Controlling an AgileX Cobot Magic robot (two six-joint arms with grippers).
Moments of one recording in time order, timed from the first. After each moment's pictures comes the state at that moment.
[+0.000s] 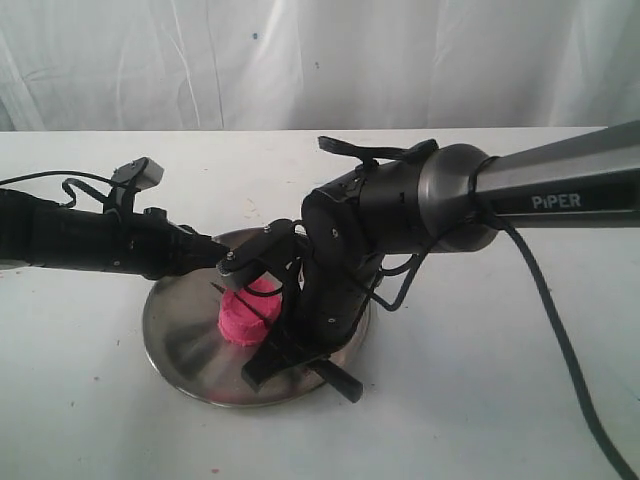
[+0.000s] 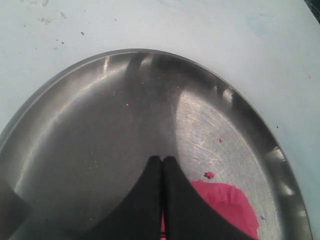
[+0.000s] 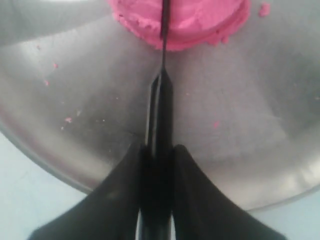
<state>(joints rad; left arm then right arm) -0.06 1.96 -0.96 -1.75 0.75 1.70 0.78 1.95 -1.24 0.06 0.68 -0.09</state>
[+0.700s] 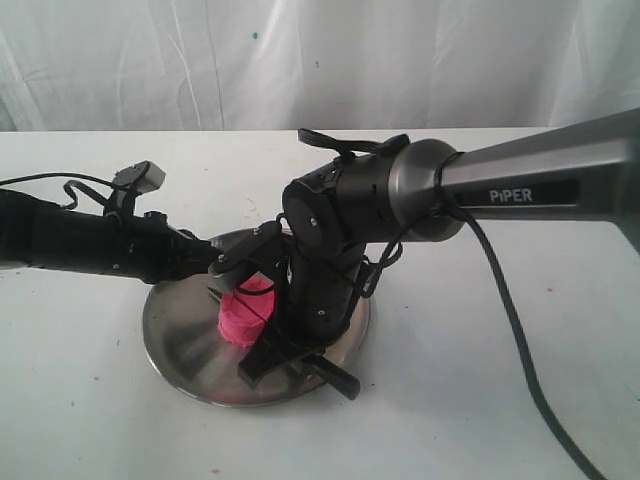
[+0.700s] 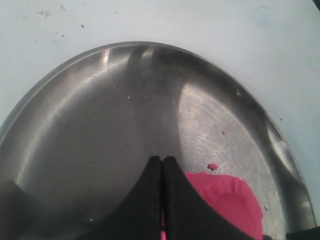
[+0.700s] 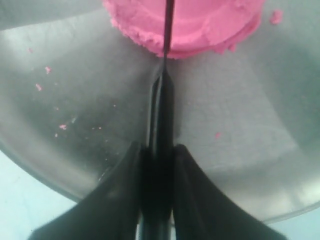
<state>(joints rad) -0.06 1.96 -0.96 -1.71 0.74 1.68 0.78 2.02 -1.34 0.05 0.78 -0.12</state>
